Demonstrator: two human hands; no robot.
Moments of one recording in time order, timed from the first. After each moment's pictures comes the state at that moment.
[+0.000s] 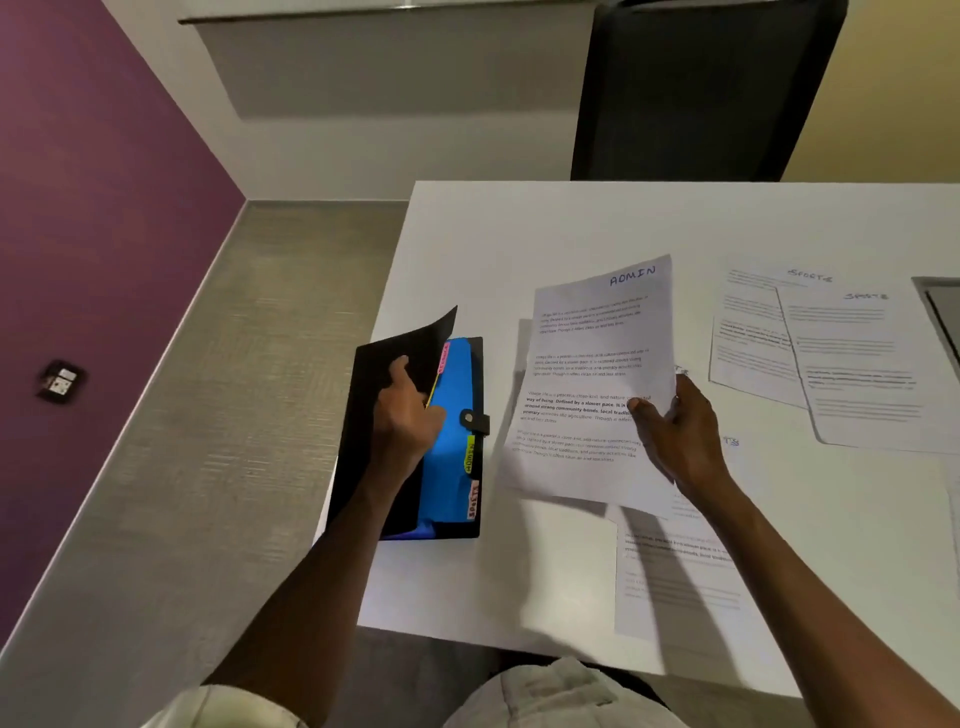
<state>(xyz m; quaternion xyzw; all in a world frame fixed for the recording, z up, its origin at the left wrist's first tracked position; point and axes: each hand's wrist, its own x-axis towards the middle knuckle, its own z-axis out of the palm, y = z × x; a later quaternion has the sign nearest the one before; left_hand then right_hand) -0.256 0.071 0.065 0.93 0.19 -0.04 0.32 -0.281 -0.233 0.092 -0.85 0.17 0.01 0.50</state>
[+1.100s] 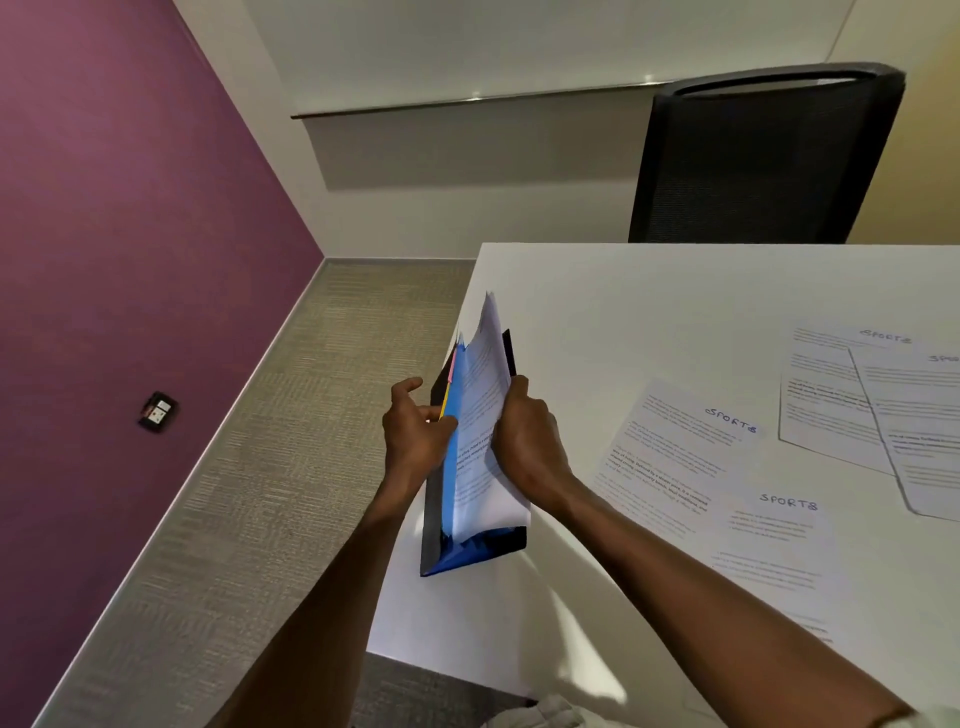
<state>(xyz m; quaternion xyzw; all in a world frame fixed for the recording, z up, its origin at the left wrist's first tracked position) -0.260 0.134 0.112 0.84 0.24 0.07 0.48 -0.256 -0.014 0.130 -0.91 -0.04 0.08 0.39</state>
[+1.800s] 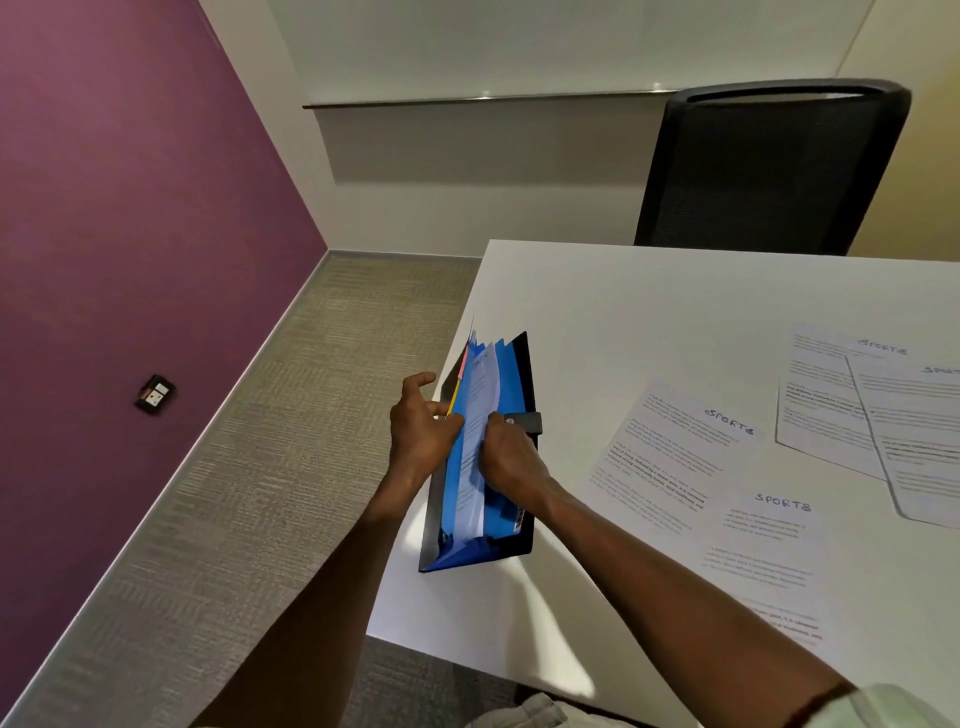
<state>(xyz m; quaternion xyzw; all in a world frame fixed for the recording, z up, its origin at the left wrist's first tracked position) -0.273 0.136 0.109 0.86 0.22 0.06 0.47 -0.270 0.006 0.100 -0.92 -0.11 0.19 0.33</state>
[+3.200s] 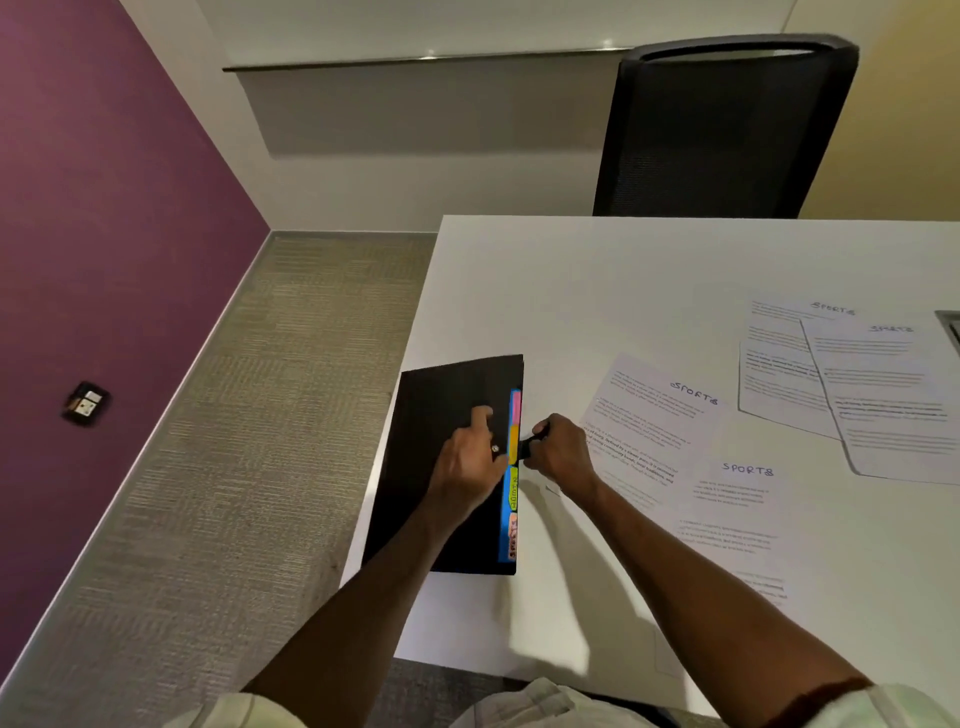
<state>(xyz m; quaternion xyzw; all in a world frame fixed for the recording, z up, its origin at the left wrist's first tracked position) -0.273 0.067 0.049 0.95 0.01 -0.09 0.31 -0.236 -0.076 0.023 -0.87 0.15 0.17 0.45</state>
